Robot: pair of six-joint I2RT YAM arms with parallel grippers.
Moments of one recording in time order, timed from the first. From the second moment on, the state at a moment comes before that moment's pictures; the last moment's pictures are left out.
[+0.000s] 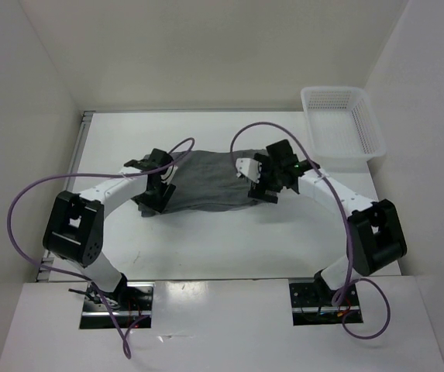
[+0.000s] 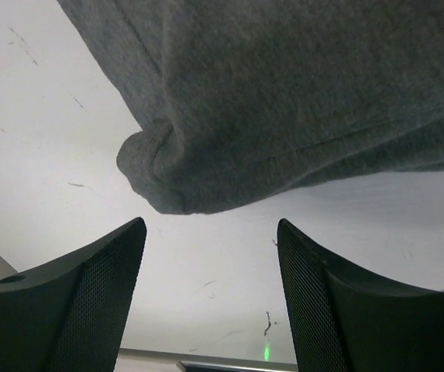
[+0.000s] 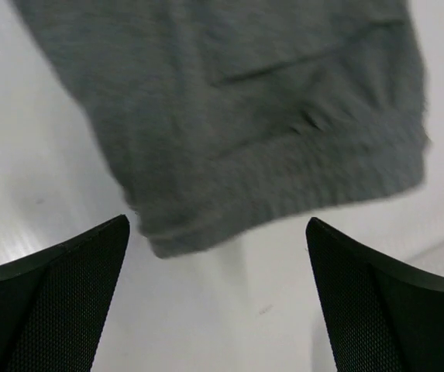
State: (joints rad) left arm -0.33 1.62 1.06 -0.77 -0.24 0.07; right arm 0.38 1.51 1.06 -0.47 -0.18 -0.96
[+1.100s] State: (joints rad) left arm -0.30 1.65 0.98 -0.67 -0.25 0.07; right arm 0.49 1.65 0.95 -0.46 -0.08 -1.09
